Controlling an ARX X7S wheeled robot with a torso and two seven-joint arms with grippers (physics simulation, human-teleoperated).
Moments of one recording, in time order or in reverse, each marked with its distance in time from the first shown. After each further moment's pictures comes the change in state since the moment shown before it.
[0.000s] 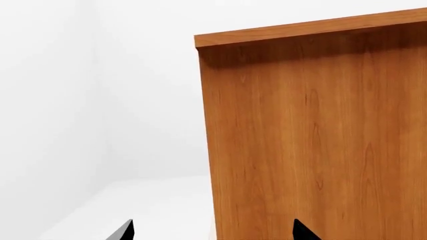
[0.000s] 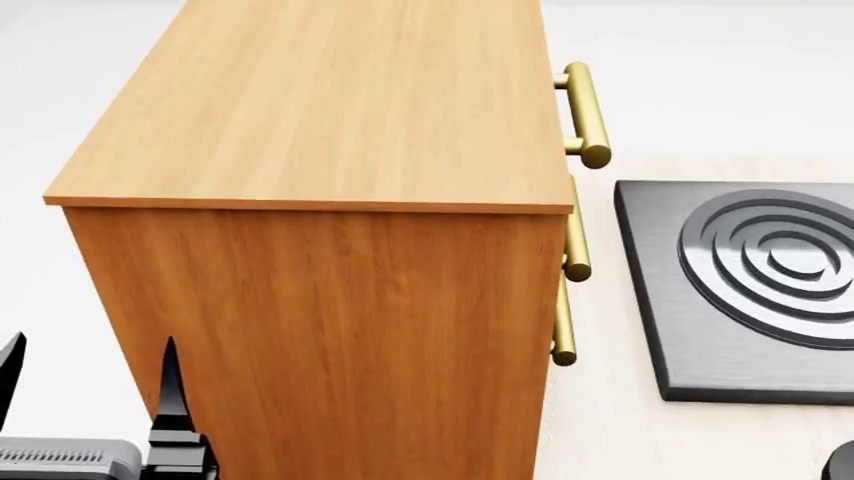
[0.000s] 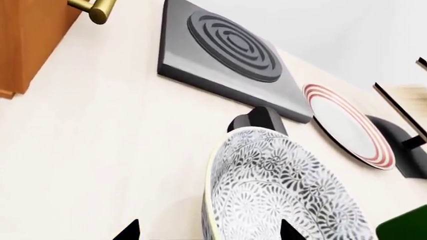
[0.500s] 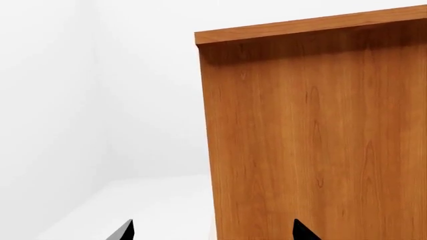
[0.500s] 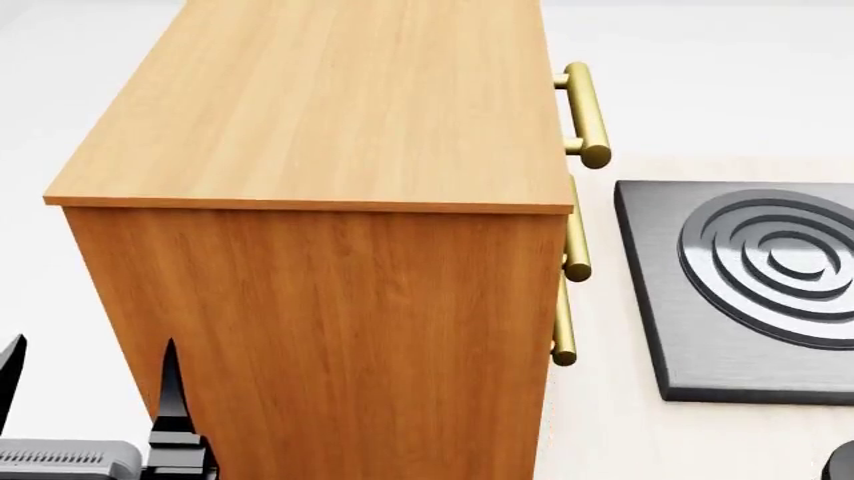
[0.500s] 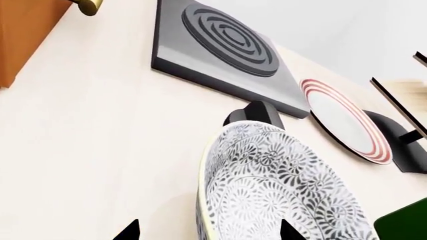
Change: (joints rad) left arm 0.001 -0.006 0.006 -0.004 -0.007 0.005 -0.008; right arm -0.003 -0.007 0.004 0.036 0.000 -0.015 -0.012
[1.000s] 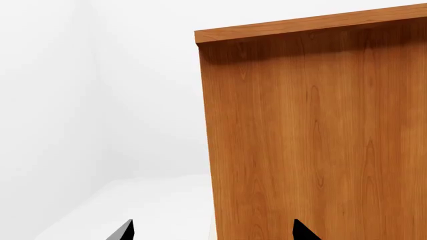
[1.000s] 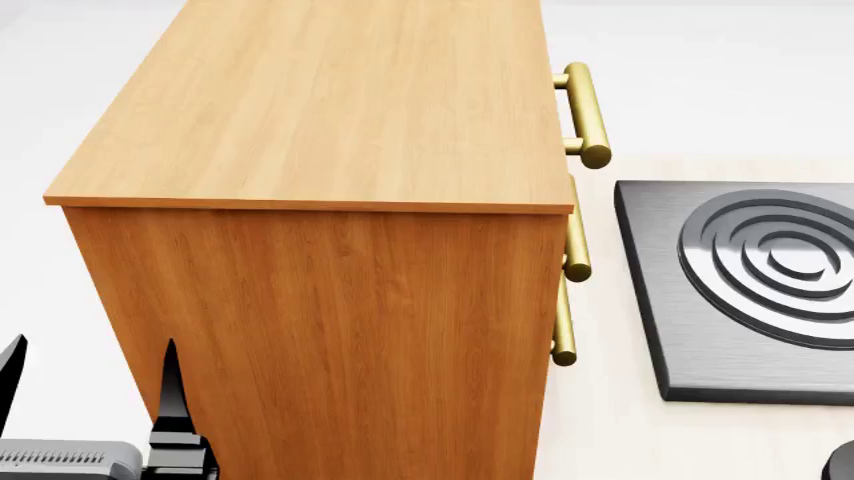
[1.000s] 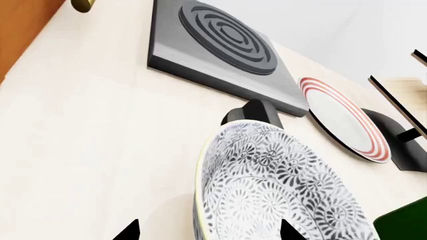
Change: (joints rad) left arm -0.002 -0.006 0.006 -0.004 -0.006 0.005 -0.007; right arm 0.021 -0.015 0.001 0.023 0.005 0.011 -0.012
